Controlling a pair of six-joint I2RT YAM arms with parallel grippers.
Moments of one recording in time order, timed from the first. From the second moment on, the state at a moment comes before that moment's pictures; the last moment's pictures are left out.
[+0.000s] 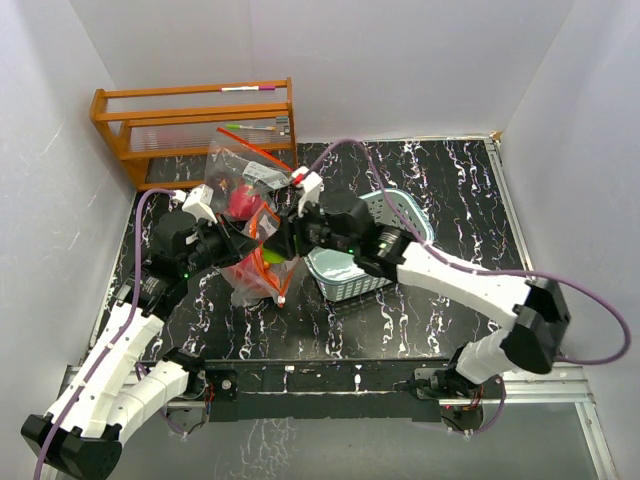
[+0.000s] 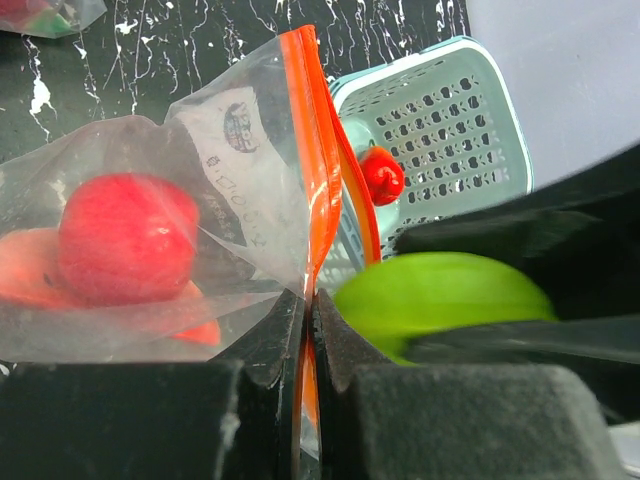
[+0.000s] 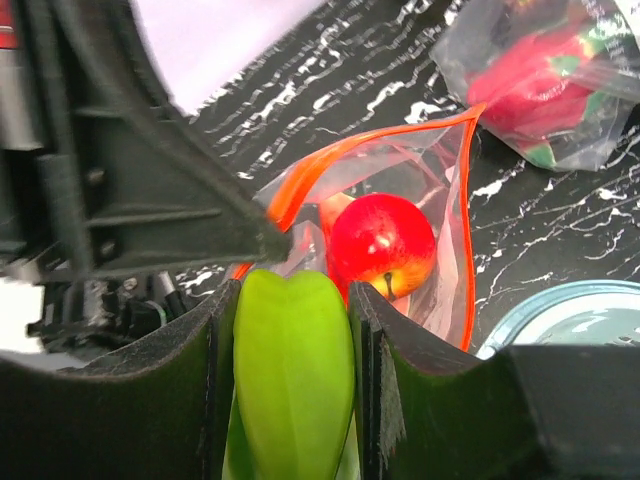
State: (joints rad) left arm -0.39 0.81 0.87 -0.51 0.20 -0.67; right arm 0.93 1.41 1.22 -0.06 -0.17 0.32
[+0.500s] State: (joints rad) left arm -0.39 0.79 0.87 -0.51 0.19 -0.67; right arm 0.97 1.56 1.28 -0.09 0.01 0.35
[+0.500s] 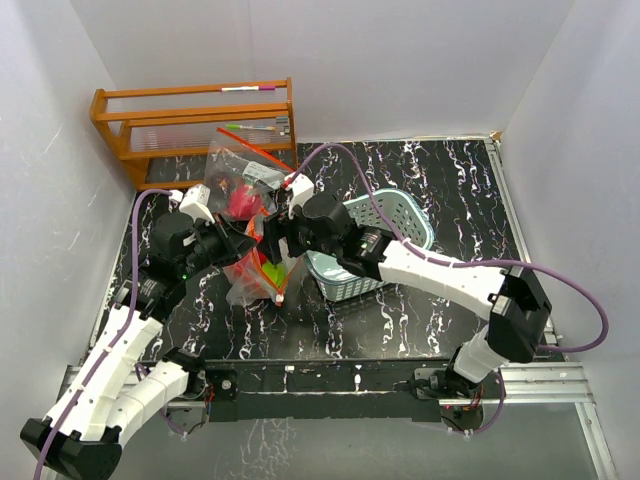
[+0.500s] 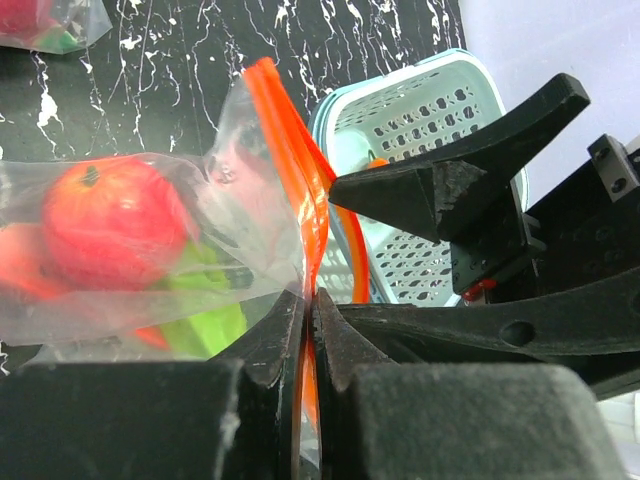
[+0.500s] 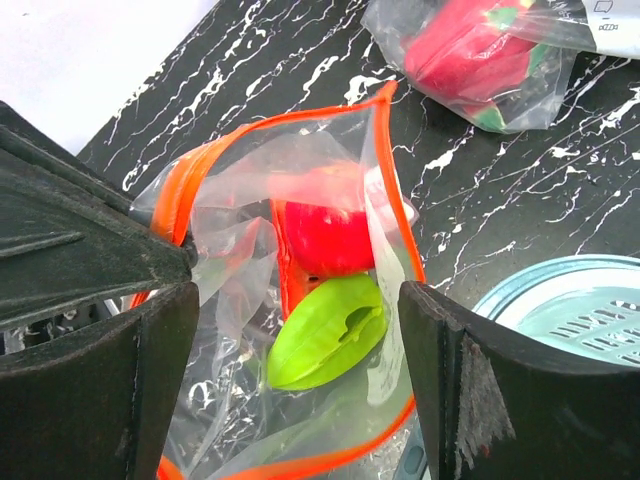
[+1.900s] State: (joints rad) left arm -0.39 0.79 0.85 -0.50 0.20 -0.65; right arm 0.61 1.69 1.08 -0.53 0.40 0.42
